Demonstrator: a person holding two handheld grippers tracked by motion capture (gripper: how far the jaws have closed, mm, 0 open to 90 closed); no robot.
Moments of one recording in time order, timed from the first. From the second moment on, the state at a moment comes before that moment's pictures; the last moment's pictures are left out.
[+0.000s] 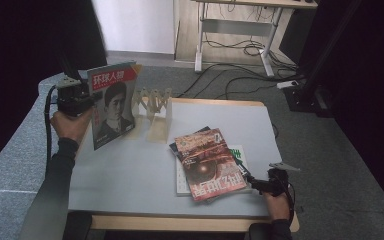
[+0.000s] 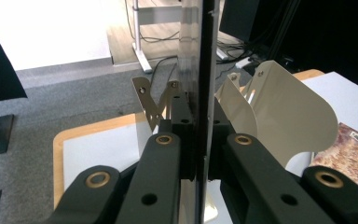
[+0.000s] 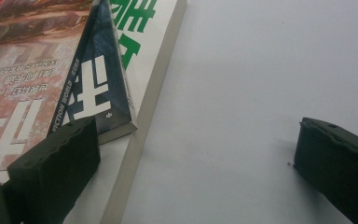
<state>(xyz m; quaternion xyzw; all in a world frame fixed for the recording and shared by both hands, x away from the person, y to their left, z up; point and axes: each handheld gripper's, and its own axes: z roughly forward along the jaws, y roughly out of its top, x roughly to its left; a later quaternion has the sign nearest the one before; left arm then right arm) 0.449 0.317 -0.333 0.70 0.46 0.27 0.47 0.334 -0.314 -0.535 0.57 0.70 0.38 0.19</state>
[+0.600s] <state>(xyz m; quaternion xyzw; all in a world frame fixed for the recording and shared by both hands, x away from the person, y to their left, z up) 0.445 0.318 -0.345 0.72 0.45 0.25 0.47 0.334 -0.314 -0.536 0.58 0.70 0.38 0.19</state>
